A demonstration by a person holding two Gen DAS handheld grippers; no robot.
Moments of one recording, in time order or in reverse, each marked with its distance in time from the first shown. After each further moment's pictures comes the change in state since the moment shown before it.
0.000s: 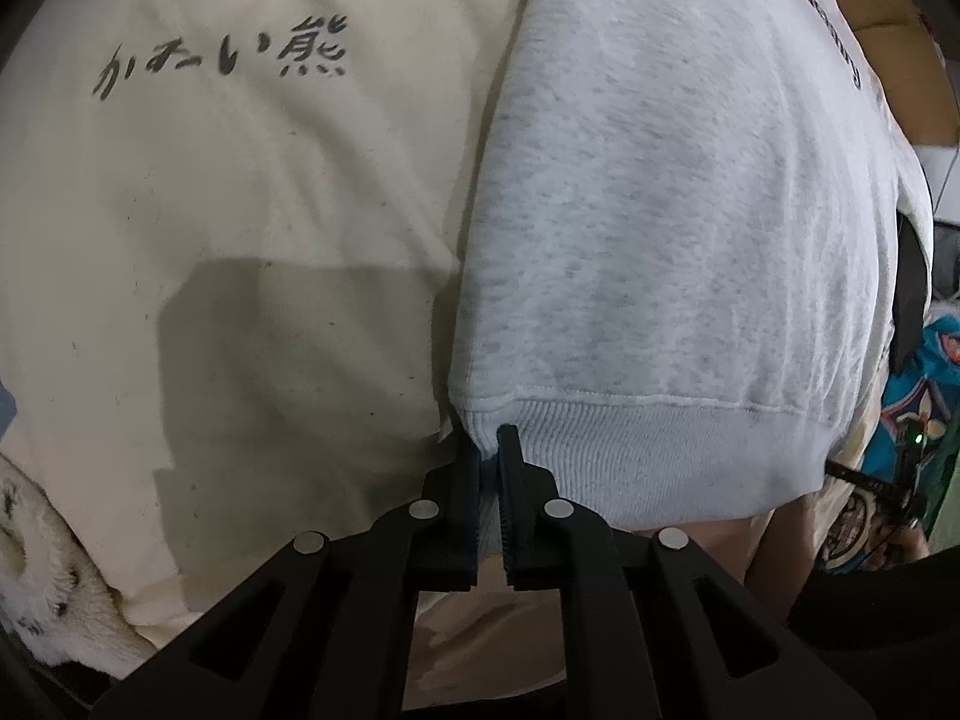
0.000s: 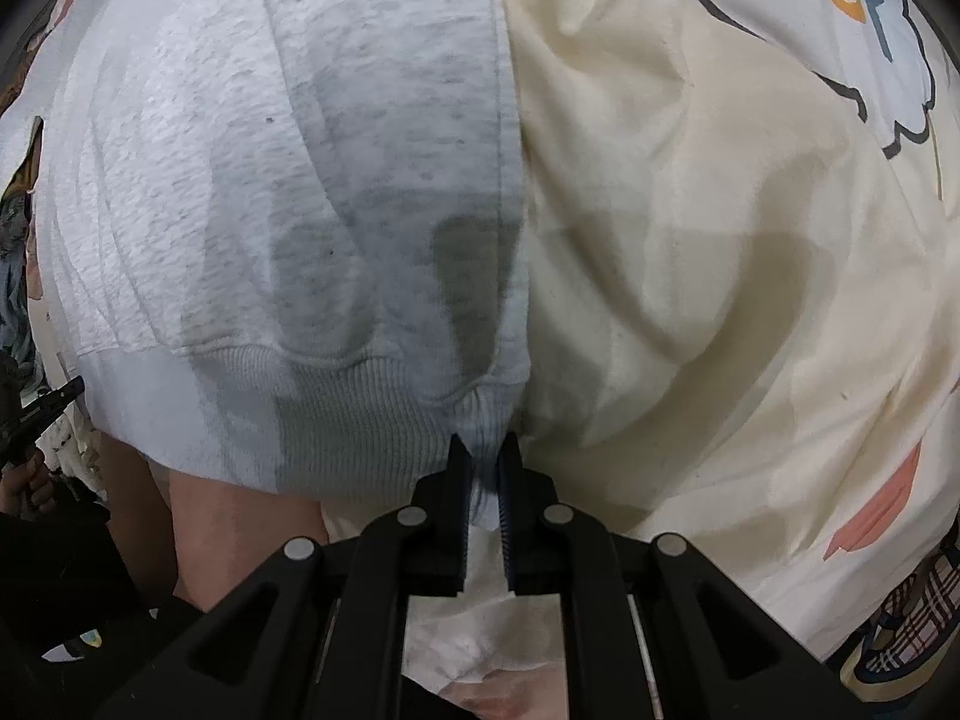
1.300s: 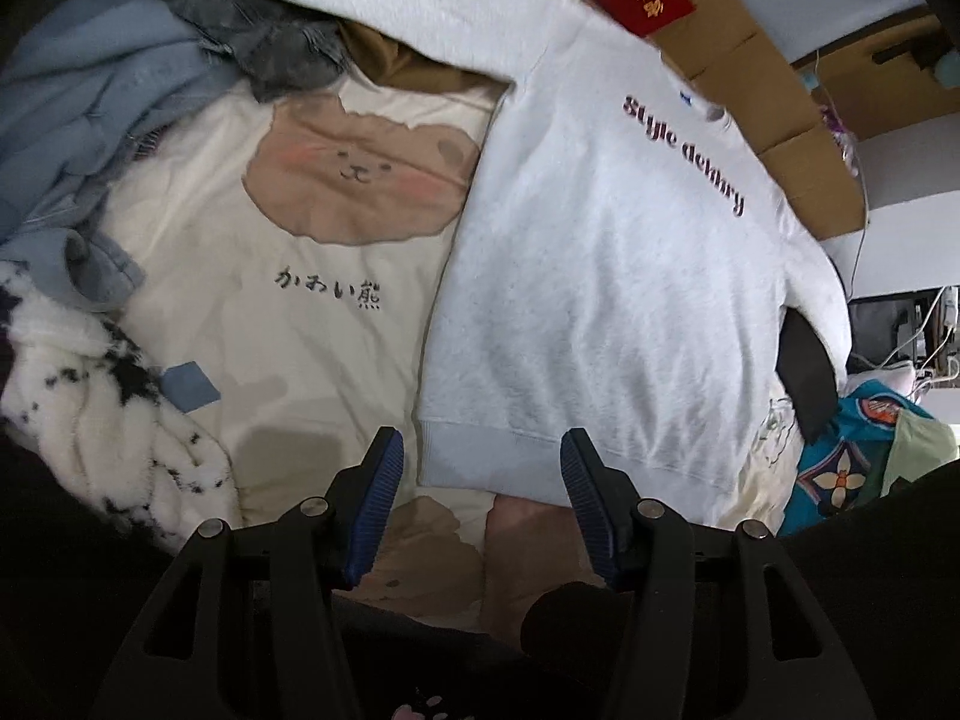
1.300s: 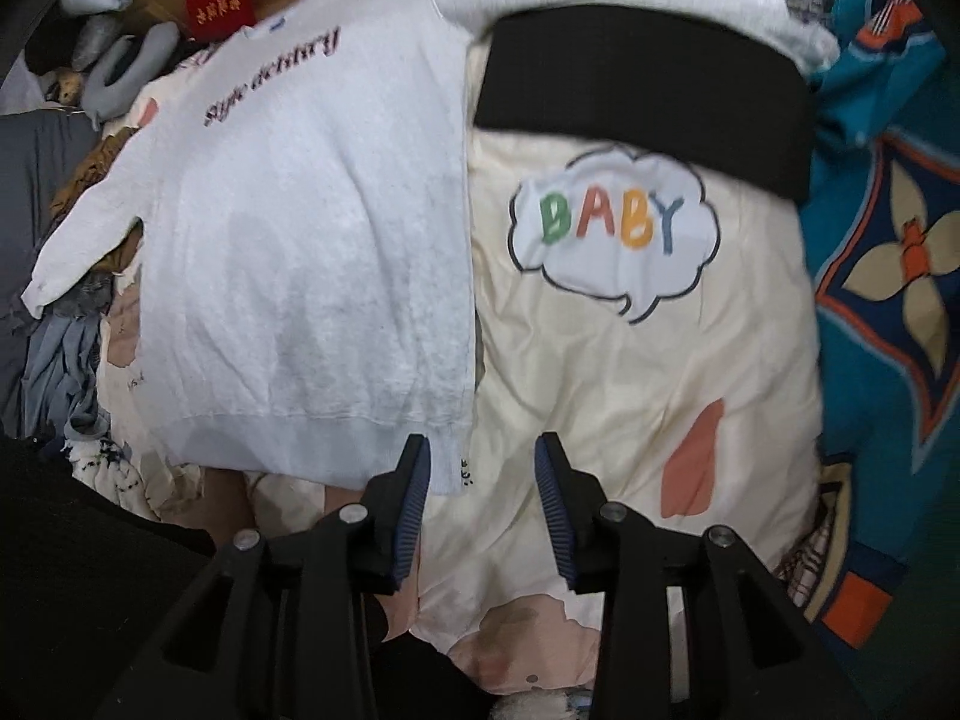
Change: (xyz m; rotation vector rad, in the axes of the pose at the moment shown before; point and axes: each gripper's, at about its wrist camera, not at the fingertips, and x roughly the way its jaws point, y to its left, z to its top) left arm -0.222 -0.035 -0.076 -0.008 -0.298 -0.006; right arm -0.225 -0.027 -0.039 0.075 -0.399 -0.002
